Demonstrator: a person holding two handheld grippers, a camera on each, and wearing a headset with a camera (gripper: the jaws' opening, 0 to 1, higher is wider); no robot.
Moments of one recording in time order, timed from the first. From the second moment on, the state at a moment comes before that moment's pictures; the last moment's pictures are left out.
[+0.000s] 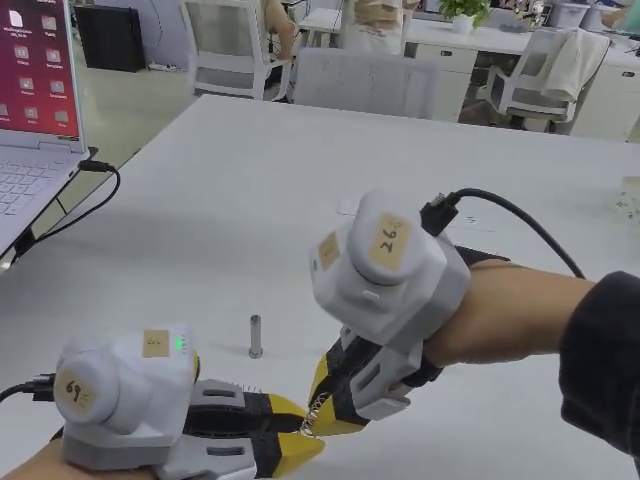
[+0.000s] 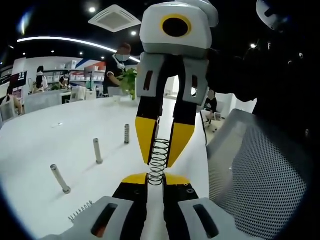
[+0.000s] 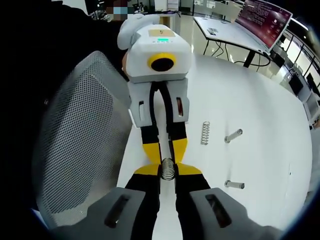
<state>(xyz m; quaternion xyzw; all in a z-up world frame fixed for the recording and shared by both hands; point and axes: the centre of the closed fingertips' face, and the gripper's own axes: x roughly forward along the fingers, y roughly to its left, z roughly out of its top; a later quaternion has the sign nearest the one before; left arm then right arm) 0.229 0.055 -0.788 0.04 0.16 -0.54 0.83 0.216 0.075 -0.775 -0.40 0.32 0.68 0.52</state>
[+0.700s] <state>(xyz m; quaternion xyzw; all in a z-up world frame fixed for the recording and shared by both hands) 0.239 0.066 -0.788 0.03 0.16 -0.51 0.85 0.240 0.057 -0.771 -0.41 0.33 0.65 0.54</state>
